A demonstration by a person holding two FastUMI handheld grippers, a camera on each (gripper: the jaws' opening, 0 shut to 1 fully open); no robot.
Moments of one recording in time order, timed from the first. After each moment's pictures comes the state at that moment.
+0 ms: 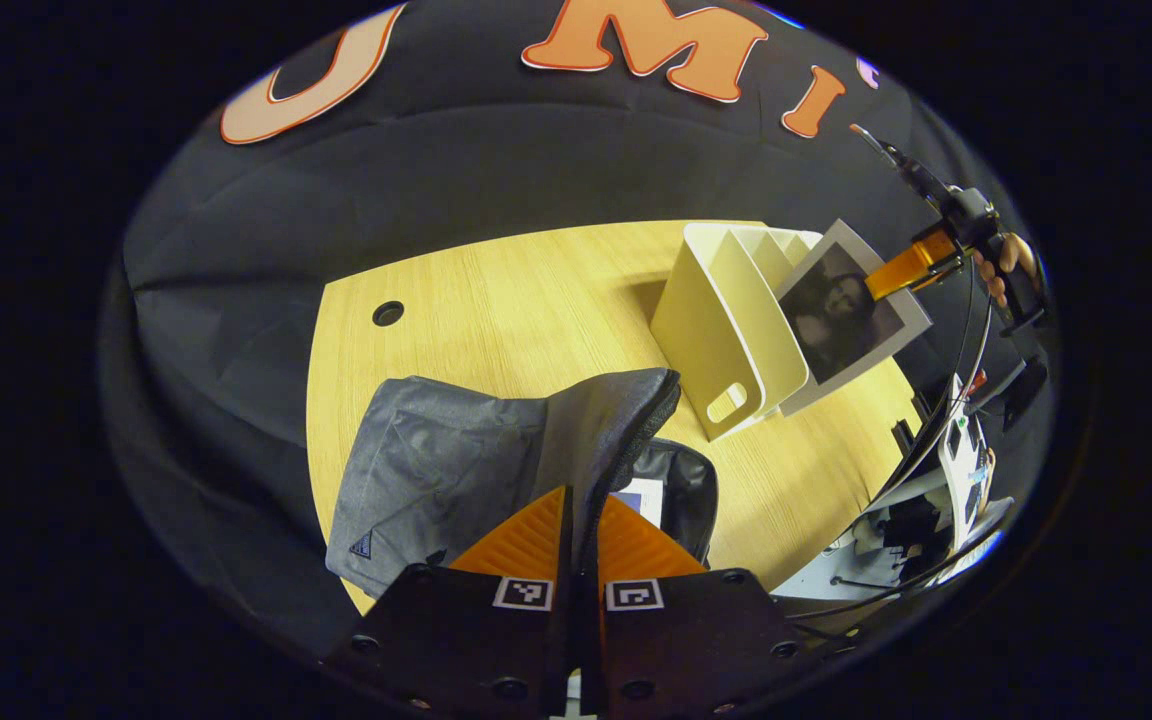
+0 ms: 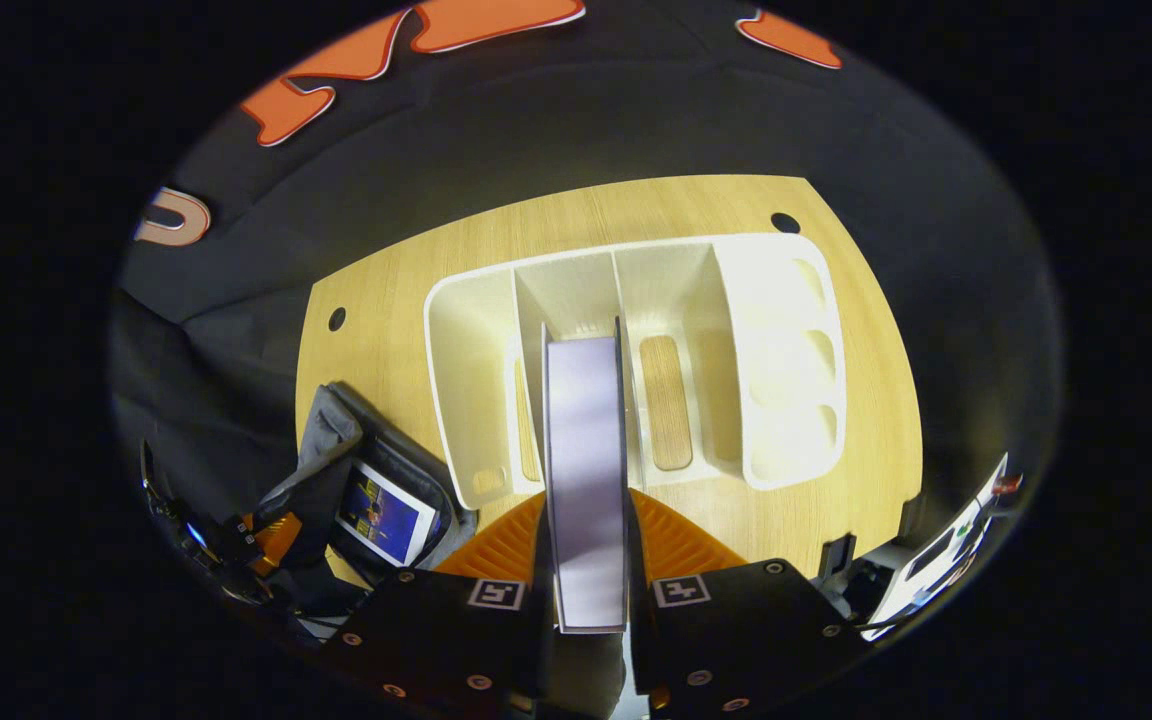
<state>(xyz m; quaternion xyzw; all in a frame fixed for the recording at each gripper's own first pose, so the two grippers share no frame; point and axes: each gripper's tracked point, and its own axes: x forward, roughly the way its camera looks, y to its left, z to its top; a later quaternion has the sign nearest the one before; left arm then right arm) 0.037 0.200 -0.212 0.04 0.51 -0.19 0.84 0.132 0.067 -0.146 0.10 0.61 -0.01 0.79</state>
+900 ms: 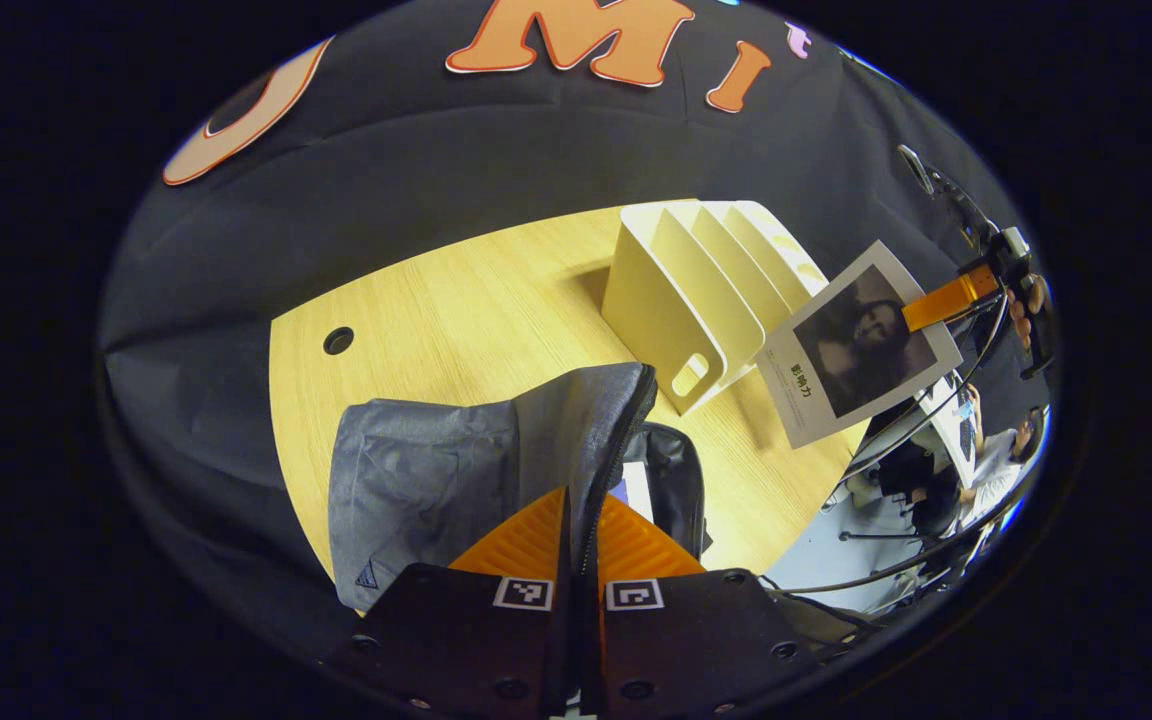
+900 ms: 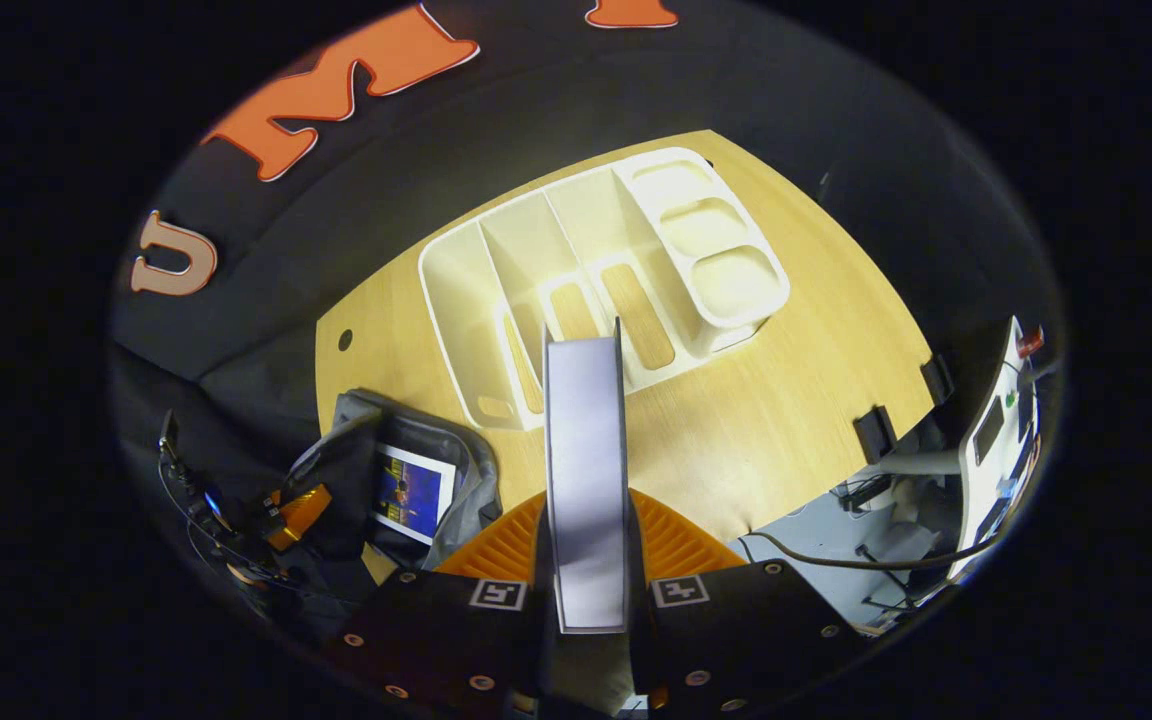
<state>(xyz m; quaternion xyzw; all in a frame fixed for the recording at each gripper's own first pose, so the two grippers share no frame) 0.027 0.198 -0.215 0.07 0.50 -0.29 0.81 0.017 0.094 -0.136 0.21 0.58 -0.07 0.79</state>
